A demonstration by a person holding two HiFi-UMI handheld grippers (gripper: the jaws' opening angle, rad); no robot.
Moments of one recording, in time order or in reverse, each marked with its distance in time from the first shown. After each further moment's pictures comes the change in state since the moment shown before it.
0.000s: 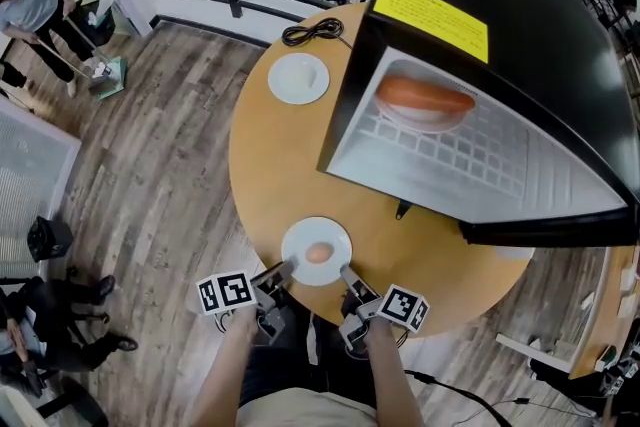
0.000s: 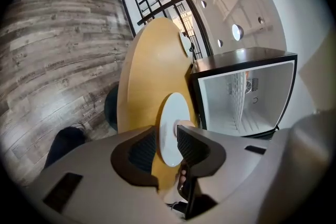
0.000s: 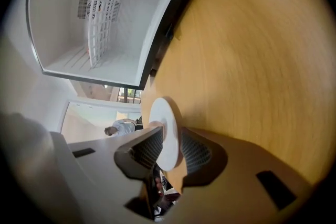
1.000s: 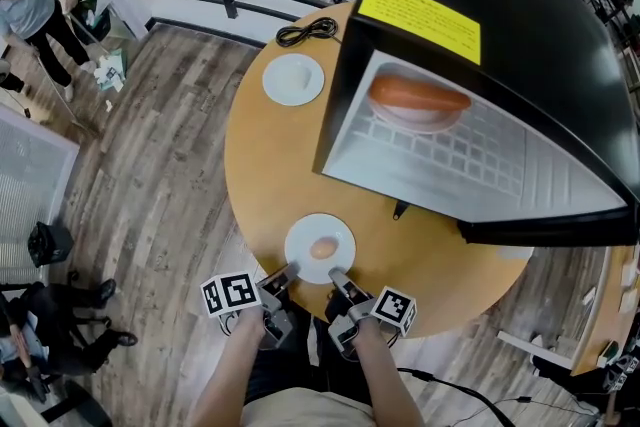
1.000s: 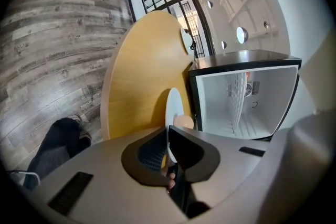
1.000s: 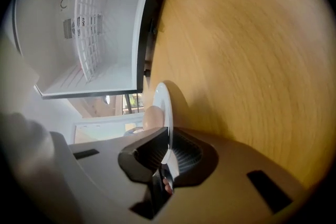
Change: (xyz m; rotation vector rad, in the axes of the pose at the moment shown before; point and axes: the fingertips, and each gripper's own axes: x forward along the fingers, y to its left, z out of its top) left arm 0.012 -0.018 -0.007 -0.071 0.018 -0.011; right arm 0.012 0.003 -0.016 0.217 -0.018 0.062
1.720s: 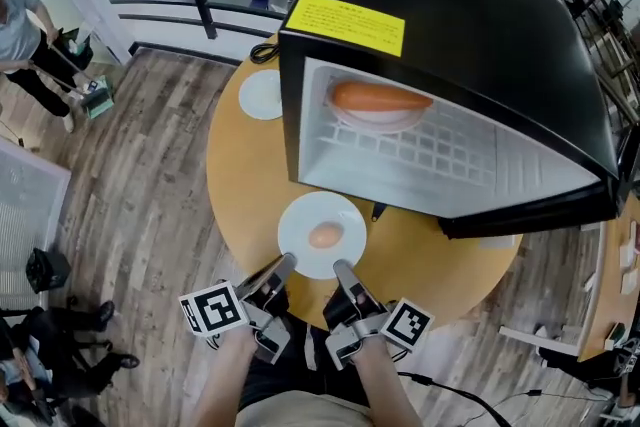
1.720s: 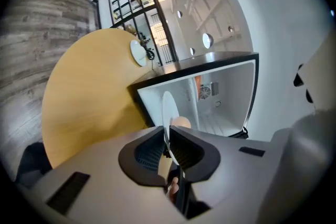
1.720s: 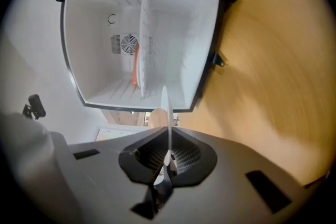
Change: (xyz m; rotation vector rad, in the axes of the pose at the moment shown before) left arm -0.022 -0.137 0.013 0.185 -0.100 -0.237; right arm -0.055 0.132 0.027 -0.129 -0.185 0.250
